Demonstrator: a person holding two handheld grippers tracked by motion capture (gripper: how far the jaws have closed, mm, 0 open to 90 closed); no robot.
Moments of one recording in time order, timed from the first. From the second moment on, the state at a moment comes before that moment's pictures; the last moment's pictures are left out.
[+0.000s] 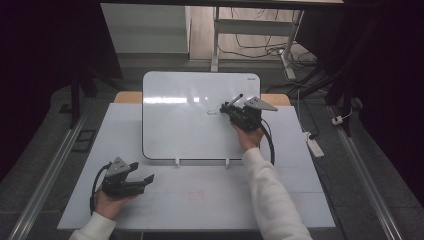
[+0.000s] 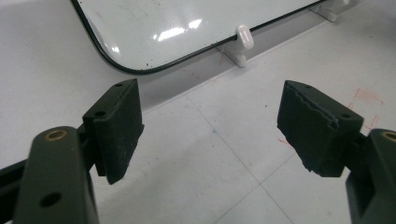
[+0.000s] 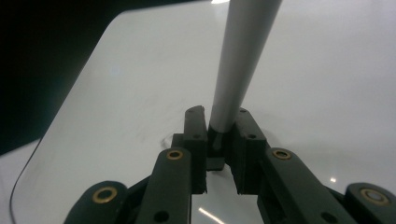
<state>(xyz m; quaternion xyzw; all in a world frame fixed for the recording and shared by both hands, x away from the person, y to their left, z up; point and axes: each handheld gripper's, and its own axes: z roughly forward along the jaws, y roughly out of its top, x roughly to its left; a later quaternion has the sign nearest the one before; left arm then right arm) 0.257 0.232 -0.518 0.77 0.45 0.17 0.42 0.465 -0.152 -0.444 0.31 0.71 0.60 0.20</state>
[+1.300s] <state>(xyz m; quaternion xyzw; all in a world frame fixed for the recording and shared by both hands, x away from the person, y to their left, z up) 0.256 0.232 -0.517 0.77 0.45 0.18 0.43 0.470 -0.136 -0.446 0.31 0.70 0.62 0.19</state>
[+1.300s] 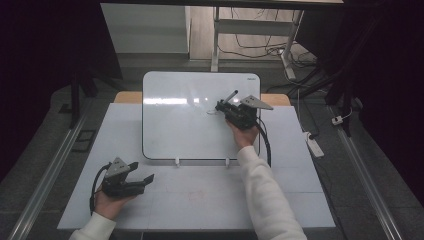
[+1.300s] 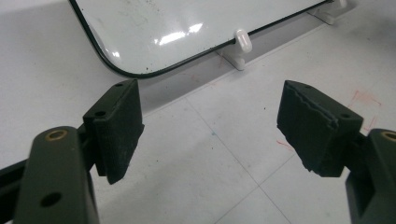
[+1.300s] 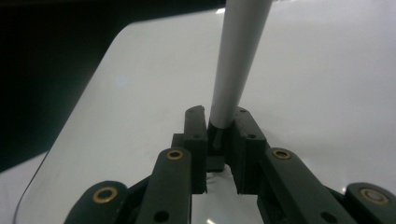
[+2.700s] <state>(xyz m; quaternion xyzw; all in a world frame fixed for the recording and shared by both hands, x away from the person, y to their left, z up) 0.256 0.230 -0.517 0.77 0.44 0.18 0.42 0.460 -0.118 -0.456 0.29 0.71 0.61 0.17</state>
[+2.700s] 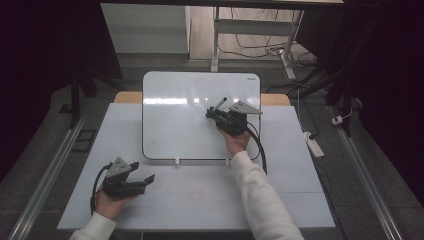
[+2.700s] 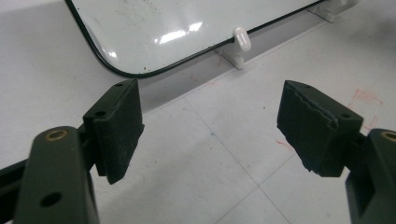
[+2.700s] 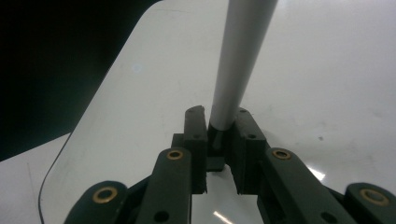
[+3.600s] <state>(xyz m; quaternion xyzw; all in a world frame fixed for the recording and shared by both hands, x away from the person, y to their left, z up) 0.256 0.231 -0.516 0.77 0.45 0.18 0.43 0.462 -0.145 -0.451 0.32 0.70 0.61 0.19</state>
